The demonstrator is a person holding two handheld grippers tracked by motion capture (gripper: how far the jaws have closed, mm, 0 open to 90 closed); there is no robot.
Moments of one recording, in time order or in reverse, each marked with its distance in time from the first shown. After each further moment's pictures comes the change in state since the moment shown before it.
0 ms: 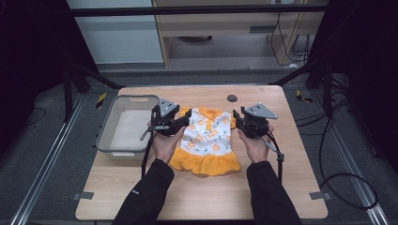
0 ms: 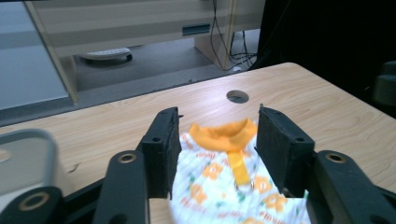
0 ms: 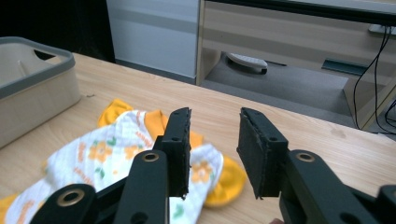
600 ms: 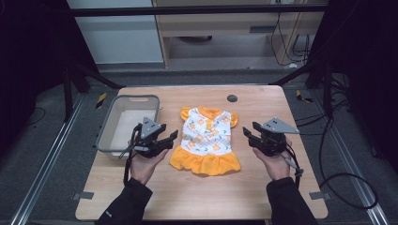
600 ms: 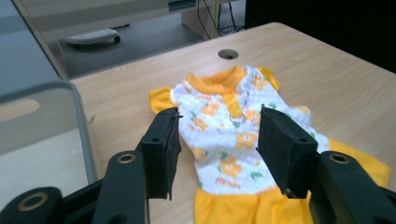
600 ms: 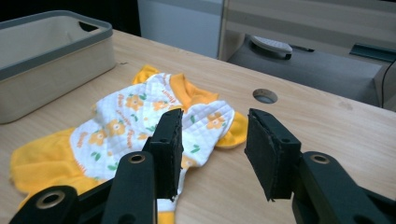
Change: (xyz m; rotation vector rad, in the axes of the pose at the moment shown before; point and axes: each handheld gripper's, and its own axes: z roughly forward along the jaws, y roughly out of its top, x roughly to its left) left arm 0.011 -0.037 -0.063 0.094 -0.067 0.066; right arm -0.014 -0.017 -0.063 0.066 0.109 -0.026
